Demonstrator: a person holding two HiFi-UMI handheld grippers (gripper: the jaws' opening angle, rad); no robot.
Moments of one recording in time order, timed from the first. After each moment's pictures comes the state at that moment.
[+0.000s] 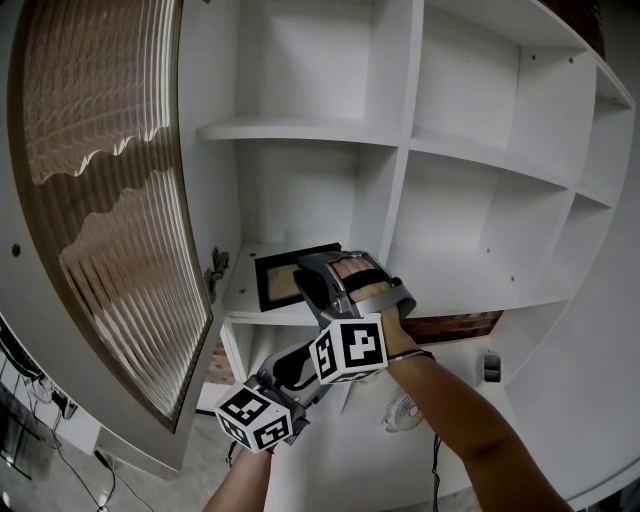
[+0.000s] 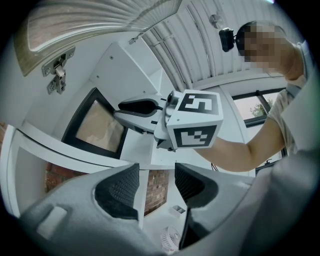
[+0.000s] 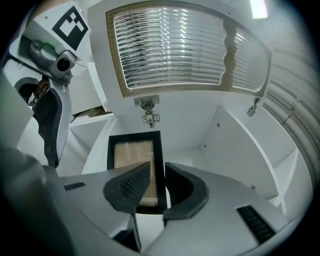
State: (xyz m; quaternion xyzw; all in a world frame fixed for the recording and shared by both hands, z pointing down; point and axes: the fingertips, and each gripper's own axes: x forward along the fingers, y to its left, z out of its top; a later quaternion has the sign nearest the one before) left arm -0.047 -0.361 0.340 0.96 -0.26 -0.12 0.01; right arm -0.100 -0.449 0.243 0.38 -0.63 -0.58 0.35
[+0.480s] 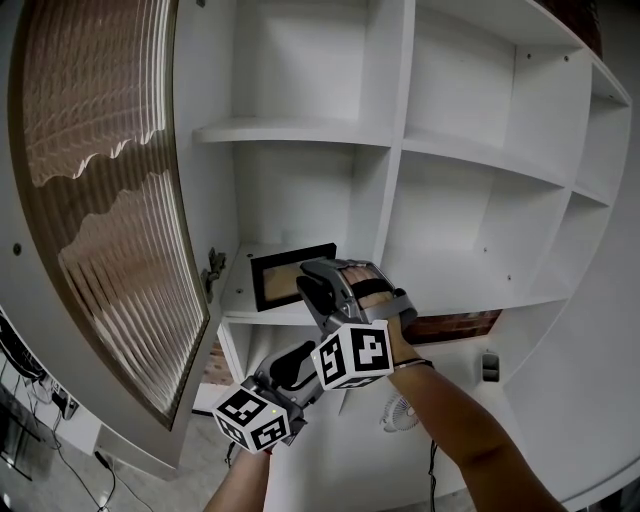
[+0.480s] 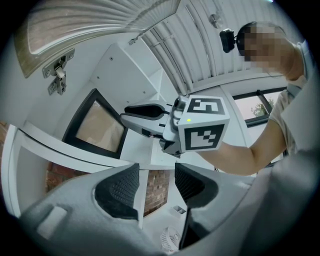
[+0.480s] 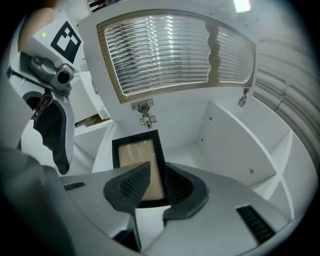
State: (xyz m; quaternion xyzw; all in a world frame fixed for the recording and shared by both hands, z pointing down) left arm -0.046 -0.359 0.340 0.96 -0.27 -0.12 0.01; right arm -0.087 -0.438 0.245 0.40 -0.67 -0.54 0.32
